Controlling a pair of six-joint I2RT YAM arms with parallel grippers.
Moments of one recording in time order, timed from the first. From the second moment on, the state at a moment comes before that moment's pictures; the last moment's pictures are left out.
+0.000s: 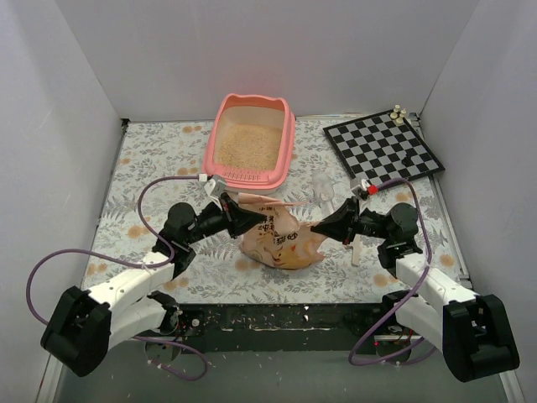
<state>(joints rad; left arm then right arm) -0.54 1.05 0.37 0.80 0.61 -0.58 0.28 1.02 0.30 0.93 -1.17 0.51</state>
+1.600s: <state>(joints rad) -0.27 1.12 0.66 -0.27 0.98 -0.59 0.12 1.10 0.35 0.17 -1.18 0.93</state>
